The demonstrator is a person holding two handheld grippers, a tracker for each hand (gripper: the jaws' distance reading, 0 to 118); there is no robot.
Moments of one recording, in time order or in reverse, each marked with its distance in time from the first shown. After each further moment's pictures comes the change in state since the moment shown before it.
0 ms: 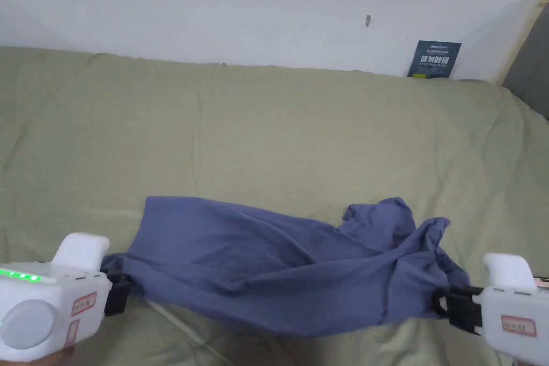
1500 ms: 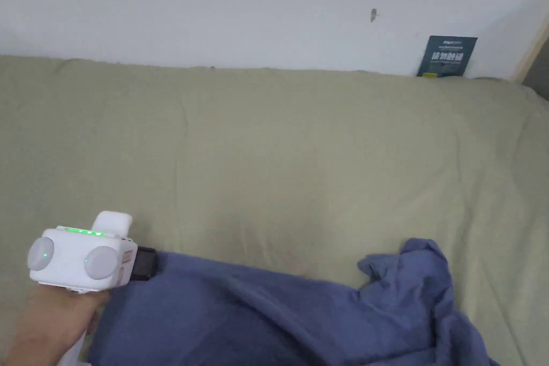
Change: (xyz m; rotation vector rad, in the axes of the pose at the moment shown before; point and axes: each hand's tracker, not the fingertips) left arm -0.040 0.148 -0.249 -0.102 0.188 -0.039; right arm -0.027 -0.009 -0.033 0.220 -0.079 -0.009
